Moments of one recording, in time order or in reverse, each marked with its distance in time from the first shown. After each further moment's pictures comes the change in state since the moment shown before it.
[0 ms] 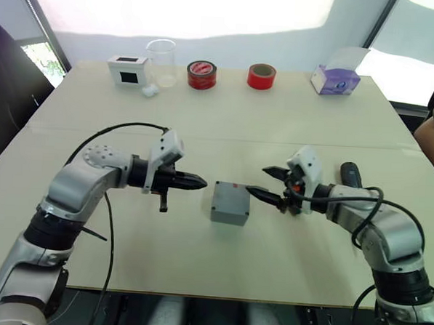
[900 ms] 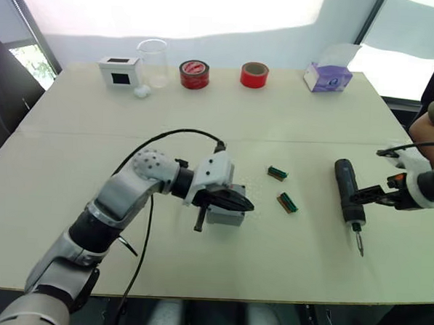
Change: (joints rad) left arm -0.033 -0.139 -0.196 -0.080 0.086 -0.210 -0.042; right arm -0.457 -0.555 0.448 0.718 -0.058 0.584 0.236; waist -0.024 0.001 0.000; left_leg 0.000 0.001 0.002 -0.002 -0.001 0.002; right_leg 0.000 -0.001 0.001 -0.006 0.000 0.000
